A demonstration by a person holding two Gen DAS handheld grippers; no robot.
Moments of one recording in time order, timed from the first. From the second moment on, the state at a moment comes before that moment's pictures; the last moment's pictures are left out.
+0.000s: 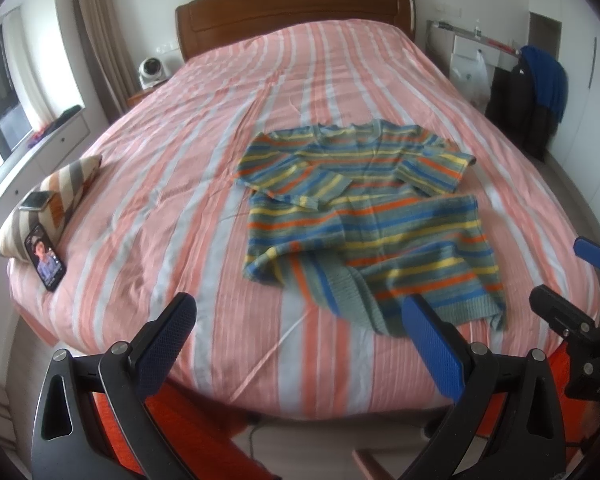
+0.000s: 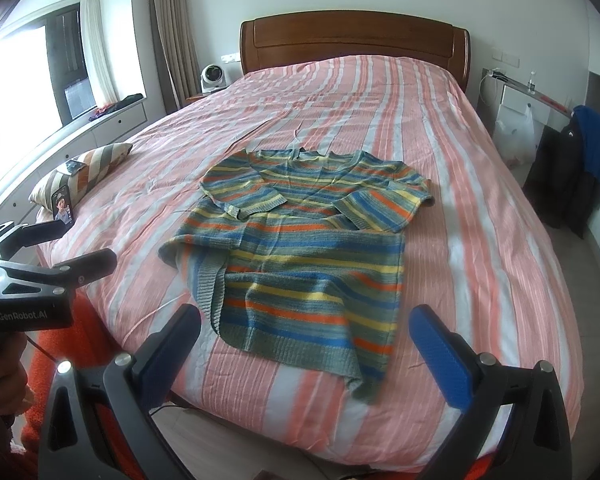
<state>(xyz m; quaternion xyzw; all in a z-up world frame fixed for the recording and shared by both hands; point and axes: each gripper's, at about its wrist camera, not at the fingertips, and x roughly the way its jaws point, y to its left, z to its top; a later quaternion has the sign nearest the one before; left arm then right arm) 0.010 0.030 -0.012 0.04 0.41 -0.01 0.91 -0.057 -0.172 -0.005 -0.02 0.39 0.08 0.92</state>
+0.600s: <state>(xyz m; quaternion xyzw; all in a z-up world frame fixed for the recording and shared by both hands) 0.022 0.047 0.011 0.04 0.40 0.01 0.92 -0.049 -0.195 0.013 -0.02 0.37 0.04 0.93</state>
